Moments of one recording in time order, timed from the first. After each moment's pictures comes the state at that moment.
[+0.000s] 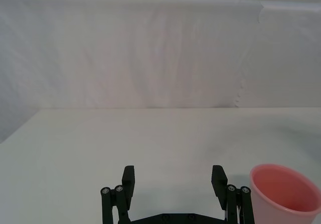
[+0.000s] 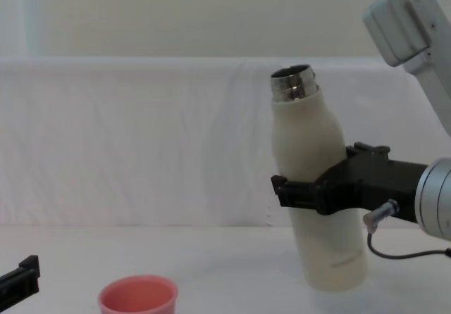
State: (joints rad) left arm 0.27 0.24 0.04 -1.85 -0.25 -0.02 -0.02; right arm 0.20 0.11 -0.28 -1.66 -0.17 0.16 0.32
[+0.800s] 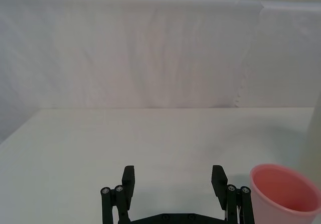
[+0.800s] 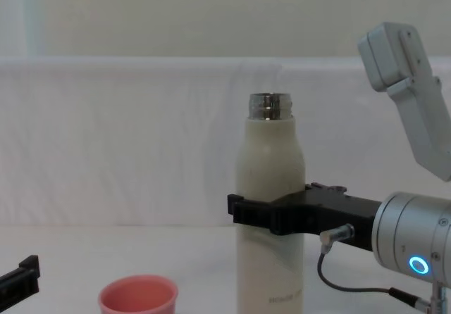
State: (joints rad) left arm 0.27 0.24 0.04 -1.85 -0.25 -0.02 -0.02; right arm 0.23 0.05 -0.28 -1.54 0.08 0.18 0.39
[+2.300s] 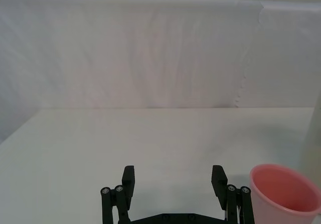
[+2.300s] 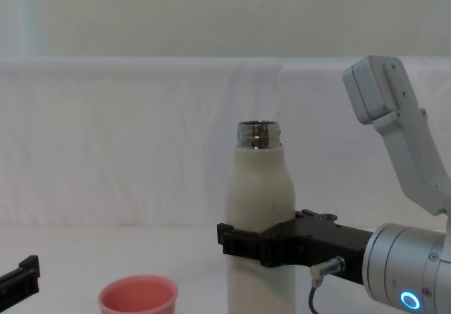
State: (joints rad) left arm 0.27 0.24 0.04 -1.85 -0.25 -0.02 -0.02; right arm 0.23 0.12 -0.38 -1.51 0.16 0.16 0.32
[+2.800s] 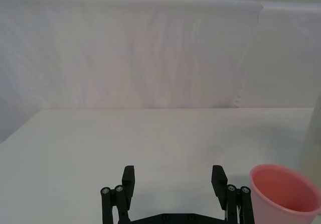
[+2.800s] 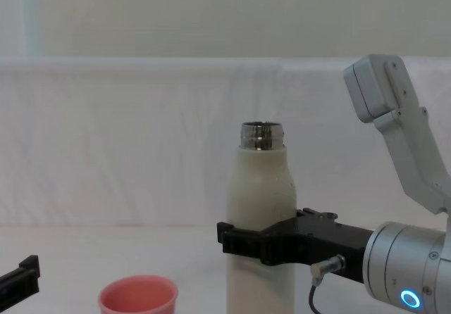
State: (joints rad) left arm 0.27 0.24 0.04 -1.85 -0.25 -0.02 -0.02; right arm 0.23 0.12 -0.38 -1.51 0.16 0.16 0.32
